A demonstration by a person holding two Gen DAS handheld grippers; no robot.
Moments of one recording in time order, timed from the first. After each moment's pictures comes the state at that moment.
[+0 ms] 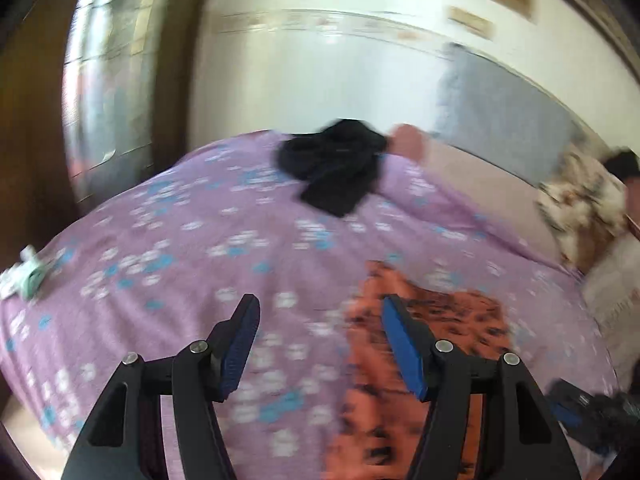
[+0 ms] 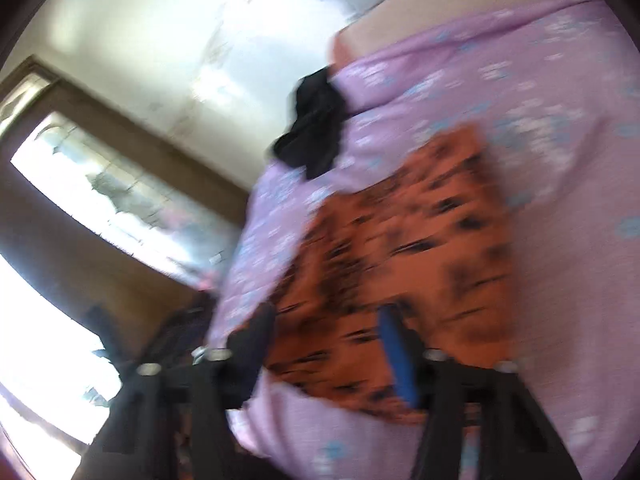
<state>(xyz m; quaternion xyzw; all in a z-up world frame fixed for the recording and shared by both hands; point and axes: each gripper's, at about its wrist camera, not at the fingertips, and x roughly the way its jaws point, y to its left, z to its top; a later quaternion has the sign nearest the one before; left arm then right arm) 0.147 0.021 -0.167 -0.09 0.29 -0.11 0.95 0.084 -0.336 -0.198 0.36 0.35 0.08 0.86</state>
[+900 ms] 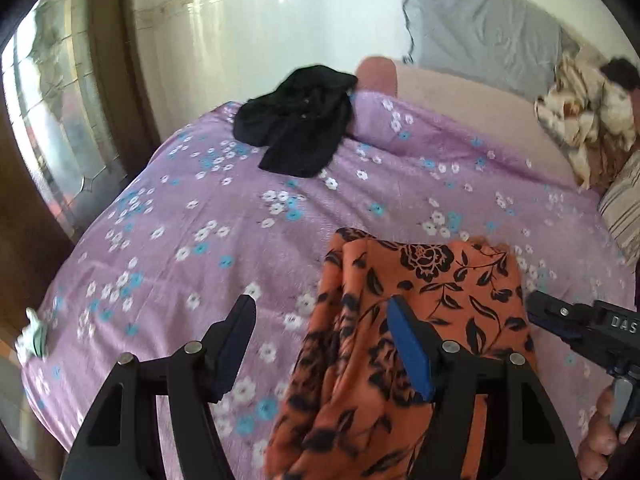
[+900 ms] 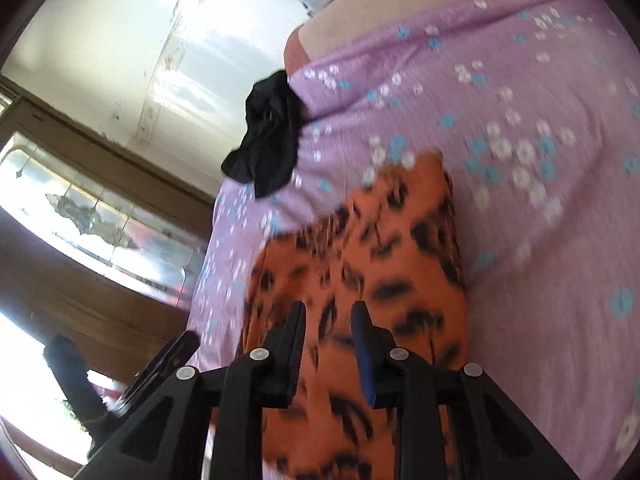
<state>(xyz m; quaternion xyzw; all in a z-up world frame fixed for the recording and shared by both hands) 0.205 -0.046 -0.163 0.05 0.39 -0.10 0.91 0.177 -0.371 -0.211 0.35 0.38 0.07 0.85</state>
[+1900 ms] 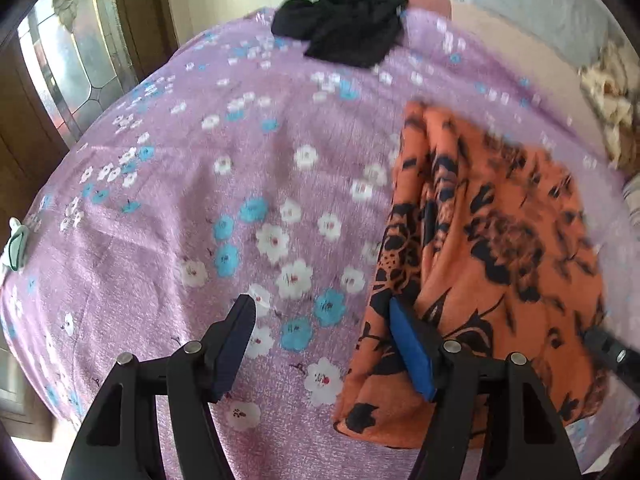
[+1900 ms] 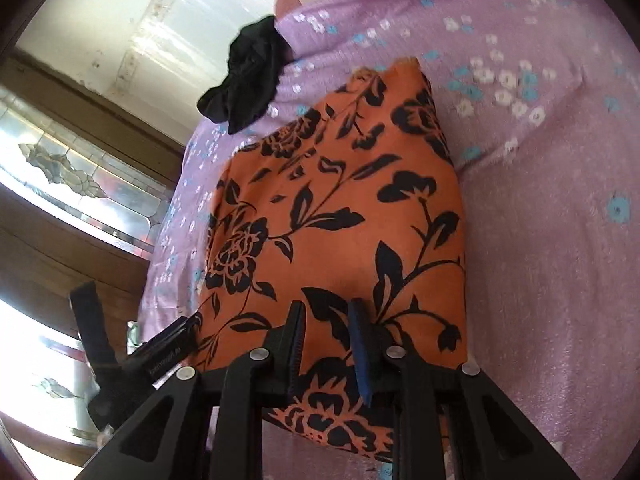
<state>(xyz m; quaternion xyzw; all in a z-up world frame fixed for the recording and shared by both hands) 0.185 0.020 -0.244 -0.01 0.48 -0.08 0.87 0.119 -0.321 -0.243 0.28 0.46 0.06 0.84</state>
